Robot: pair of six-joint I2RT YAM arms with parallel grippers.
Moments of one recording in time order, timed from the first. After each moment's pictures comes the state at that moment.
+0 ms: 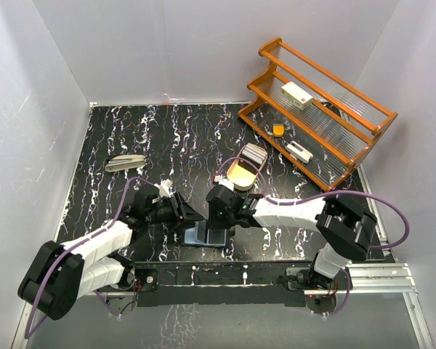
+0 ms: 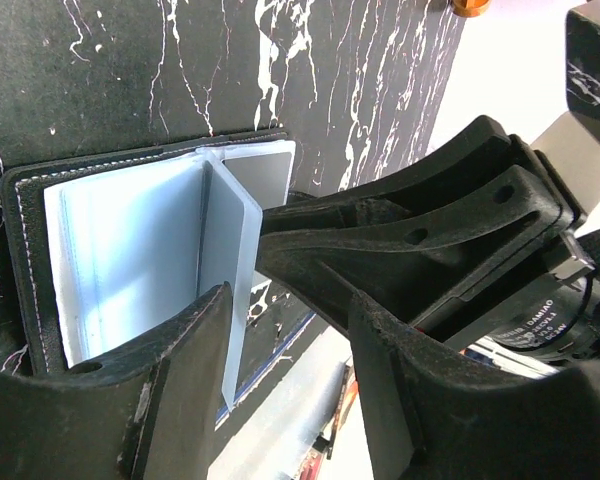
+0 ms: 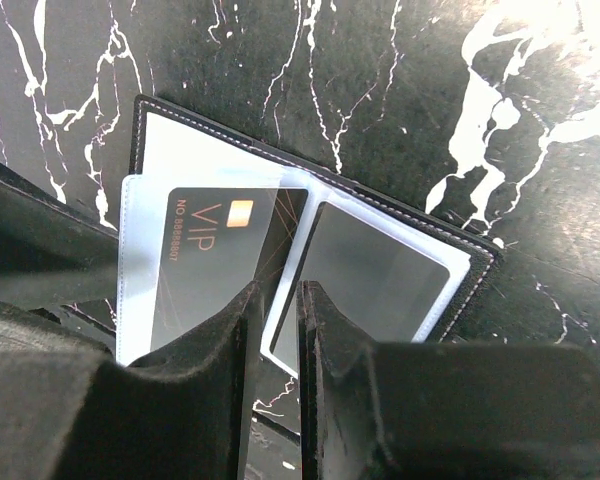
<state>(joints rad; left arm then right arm) -0.48 1.08 0.29 0.13 0.58 -1.09 1.05 1.61 0.91 -0.24 0.06 0.89</state>
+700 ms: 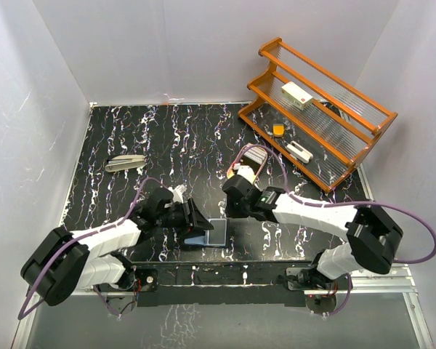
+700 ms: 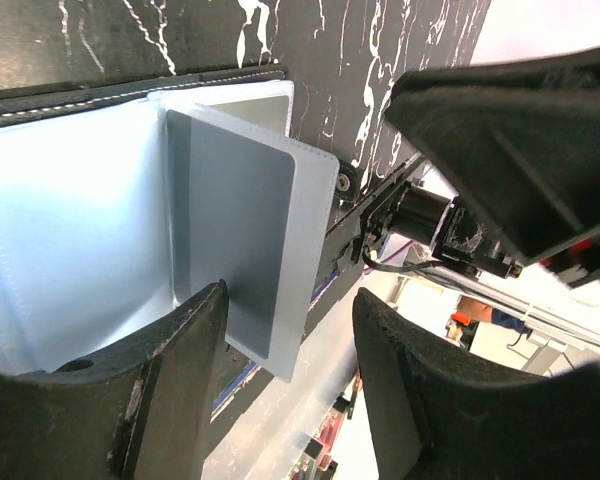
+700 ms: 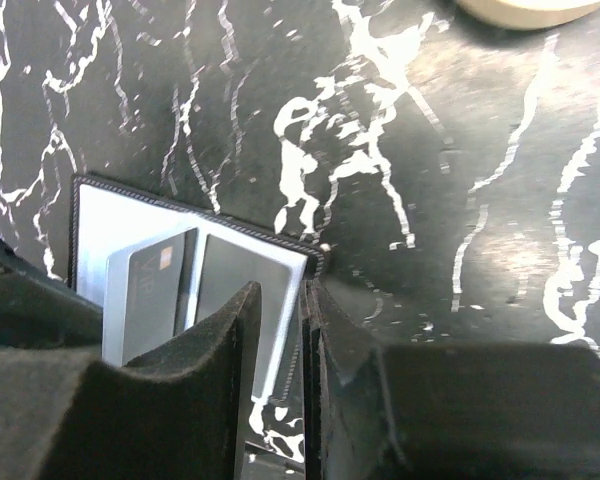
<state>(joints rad) -0.64 1.17 0.31 0.17 0.54 -1.11 0.97 1.44 0.88 -0.39 0.23 0.82</state>
